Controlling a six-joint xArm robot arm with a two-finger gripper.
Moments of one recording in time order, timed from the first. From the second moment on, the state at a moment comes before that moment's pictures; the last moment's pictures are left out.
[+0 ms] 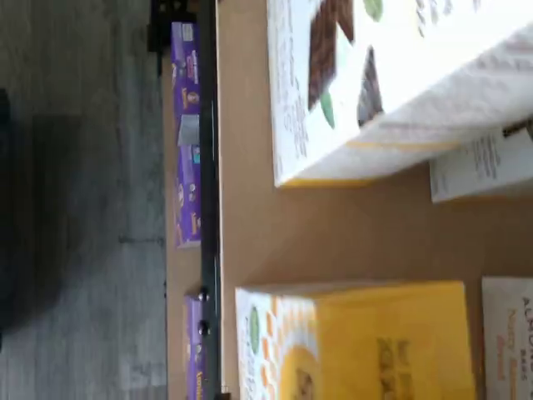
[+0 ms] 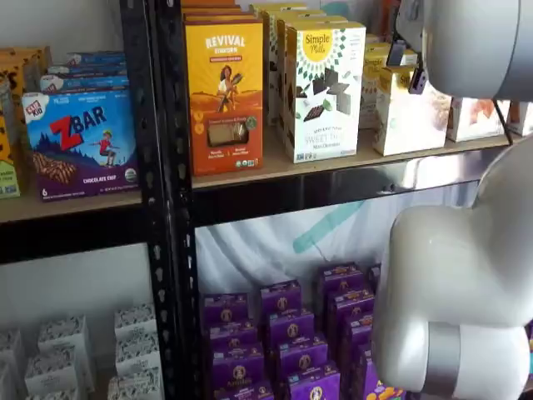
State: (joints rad) arm -0.47 -0.28 -1.42 0.23 1.54 -2.01
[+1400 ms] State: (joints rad) arm -0.44 -0.21 -1.47 0.11 1.57 -2.00
